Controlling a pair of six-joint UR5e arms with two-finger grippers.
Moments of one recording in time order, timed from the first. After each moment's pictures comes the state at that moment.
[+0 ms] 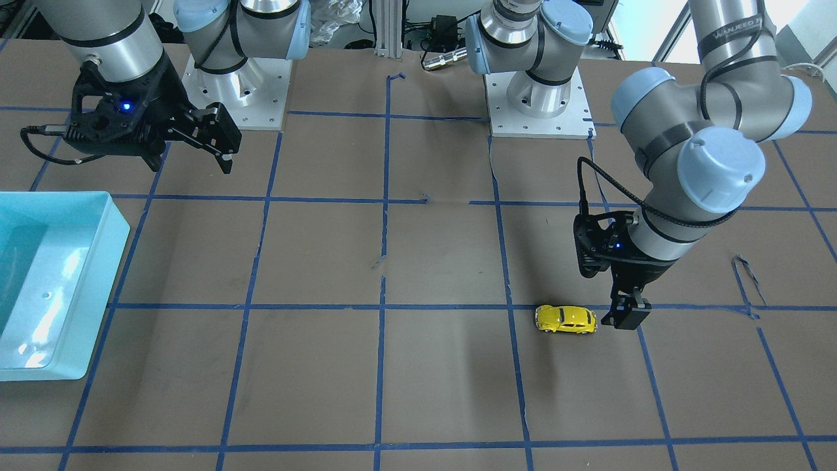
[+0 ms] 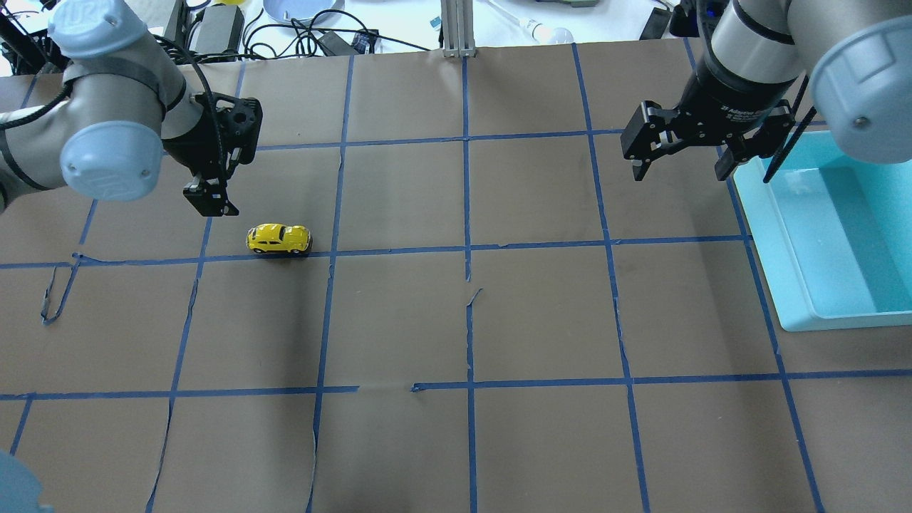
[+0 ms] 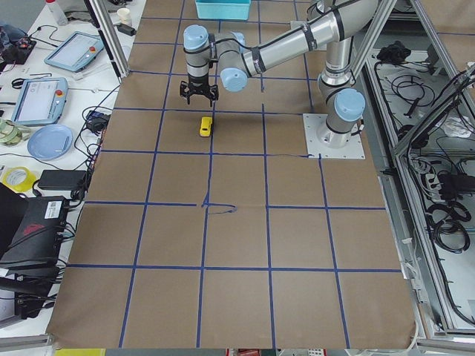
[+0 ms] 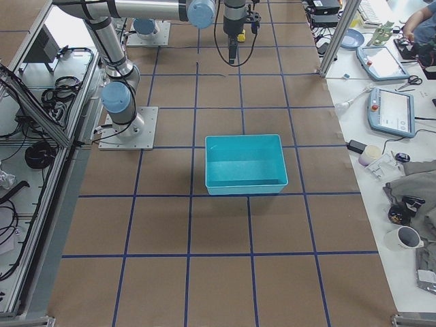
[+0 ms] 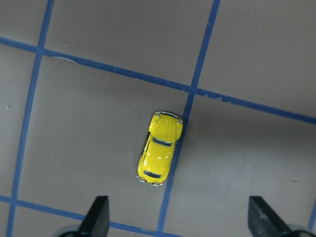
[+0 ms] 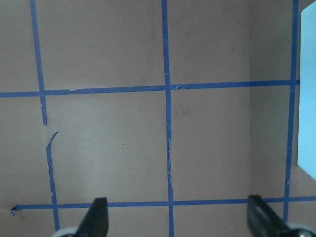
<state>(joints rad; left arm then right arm) -1.40 -1.85 -1.75 -1.06 1.58 1.86 1.54 -1.60 1.63 -1.60 -1.55 0.00</state>
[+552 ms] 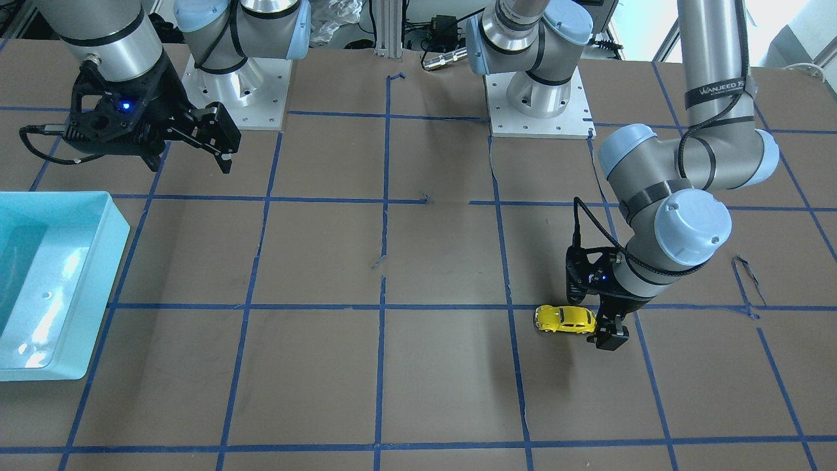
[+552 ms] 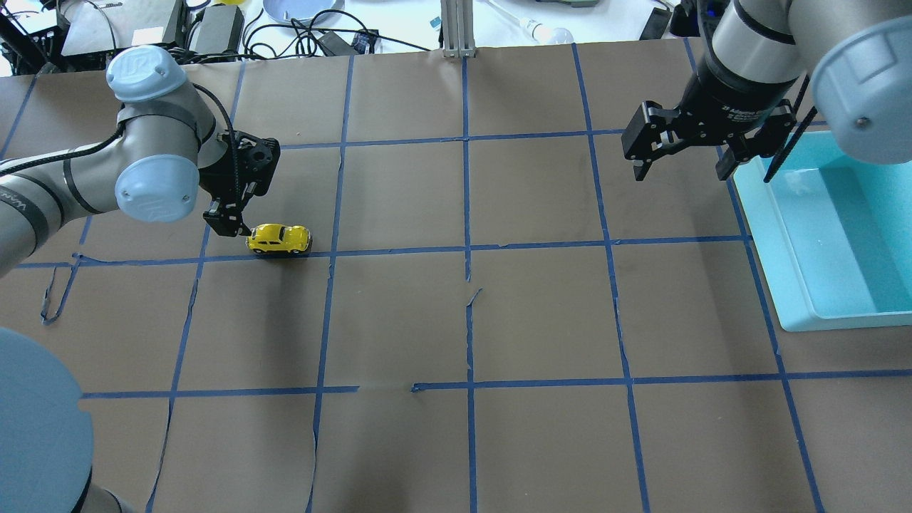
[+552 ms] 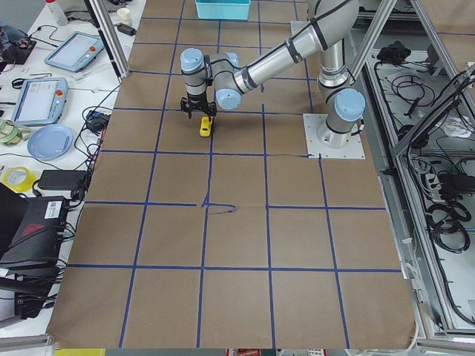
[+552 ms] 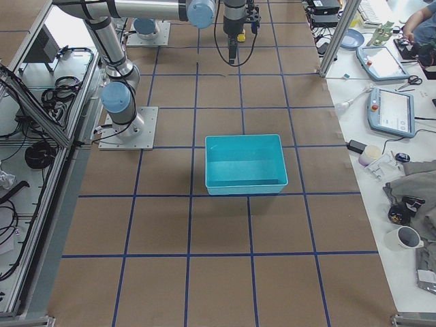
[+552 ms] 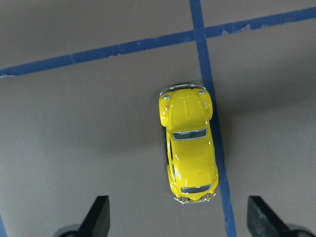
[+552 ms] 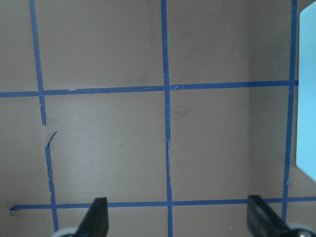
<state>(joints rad) -1.39 -1.96 -1.78 -0.98 1.59 1.88 1.54 -1.60 1.63 -1.60 -1.55 0.00</state>
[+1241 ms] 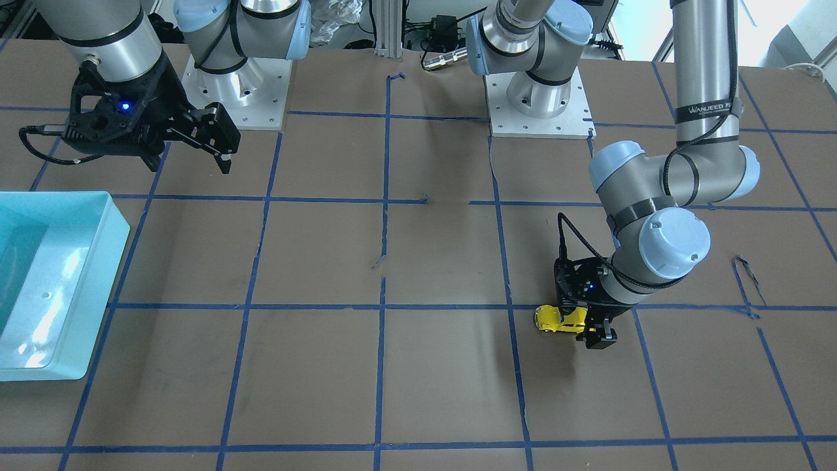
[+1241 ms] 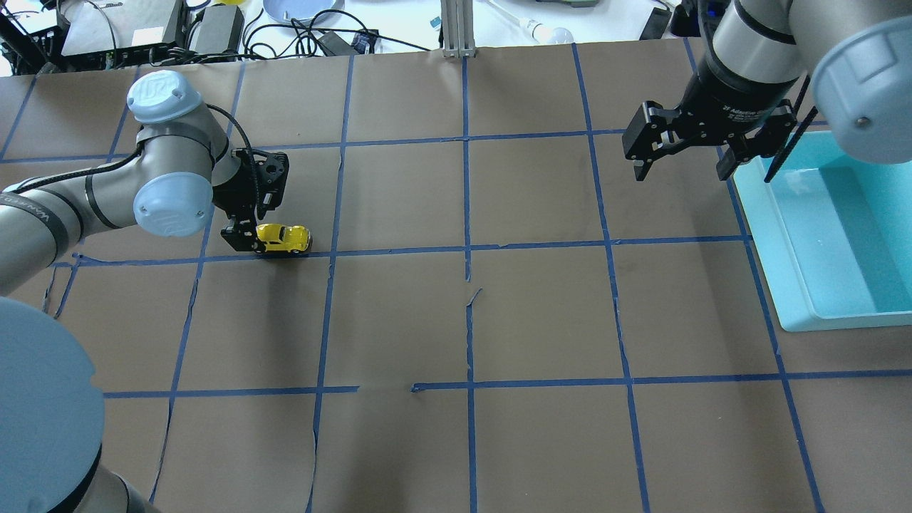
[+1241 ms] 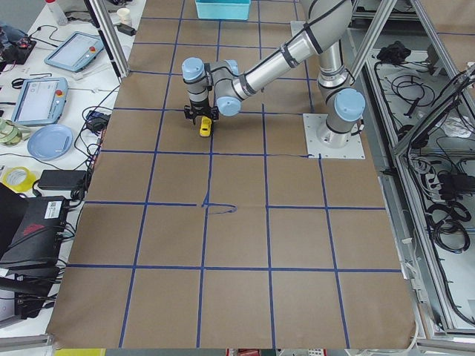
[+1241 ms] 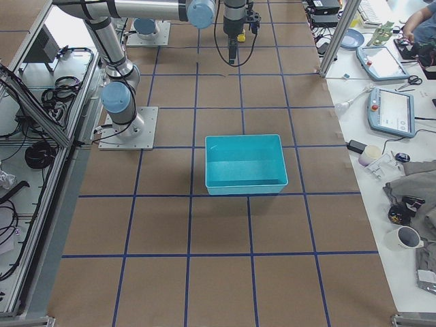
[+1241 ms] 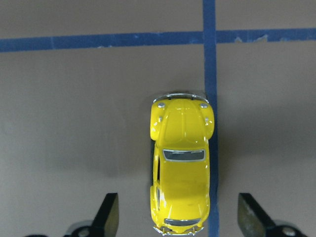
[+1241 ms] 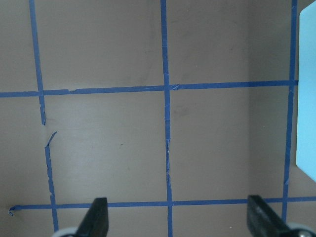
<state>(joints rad) -1.39 -2.00 -1.82 -0.93 1.58 1.79 1.54 -1.60 1.63 -1.60 -1.55 0.00</state>
